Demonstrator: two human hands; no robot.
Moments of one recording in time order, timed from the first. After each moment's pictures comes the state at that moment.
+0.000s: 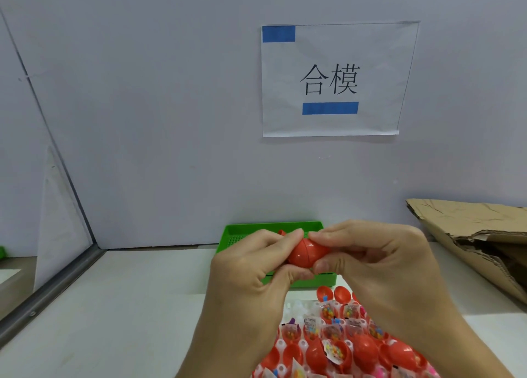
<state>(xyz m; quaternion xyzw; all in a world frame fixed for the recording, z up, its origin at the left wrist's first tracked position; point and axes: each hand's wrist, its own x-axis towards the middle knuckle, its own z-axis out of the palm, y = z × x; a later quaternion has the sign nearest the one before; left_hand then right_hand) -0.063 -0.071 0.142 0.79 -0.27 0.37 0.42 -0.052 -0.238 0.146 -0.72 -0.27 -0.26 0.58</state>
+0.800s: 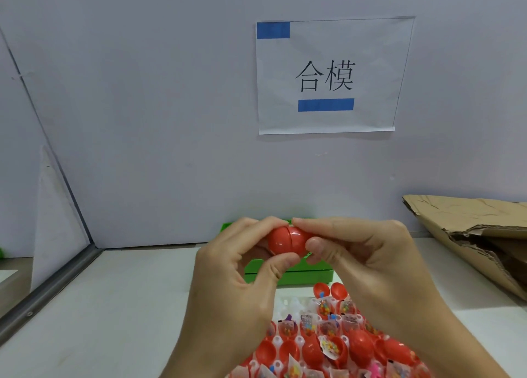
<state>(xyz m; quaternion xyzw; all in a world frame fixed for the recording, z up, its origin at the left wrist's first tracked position) -0.066 -0.067 0.144 0.77 -0.25 0.31 0.51 -0.055 -0.233 0.147 -0.72 -0.30 -0.25 0.58</state>
